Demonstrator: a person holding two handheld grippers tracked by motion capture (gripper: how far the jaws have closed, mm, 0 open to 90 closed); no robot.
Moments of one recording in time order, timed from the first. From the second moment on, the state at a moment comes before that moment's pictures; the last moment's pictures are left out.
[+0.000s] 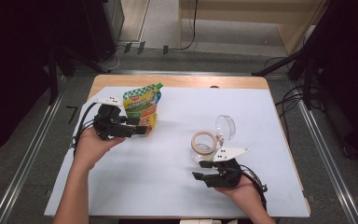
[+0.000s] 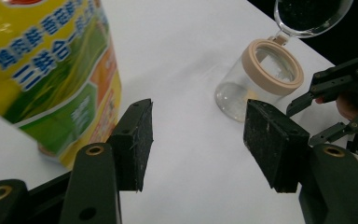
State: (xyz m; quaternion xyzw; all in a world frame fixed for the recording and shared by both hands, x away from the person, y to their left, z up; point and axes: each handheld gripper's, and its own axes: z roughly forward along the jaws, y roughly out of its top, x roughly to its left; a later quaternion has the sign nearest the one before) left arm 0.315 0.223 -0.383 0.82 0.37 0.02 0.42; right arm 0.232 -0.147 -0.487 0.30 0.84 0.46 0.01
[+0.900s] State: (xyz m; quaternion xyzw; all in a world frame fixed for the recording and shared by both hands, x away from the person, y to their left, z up) left arm 0.344 0.255 -0.408 0.80 0.43 0.04 0.42; right arm 0.231 -0.137 -0.492 0.29 0.84 0.45 0.00
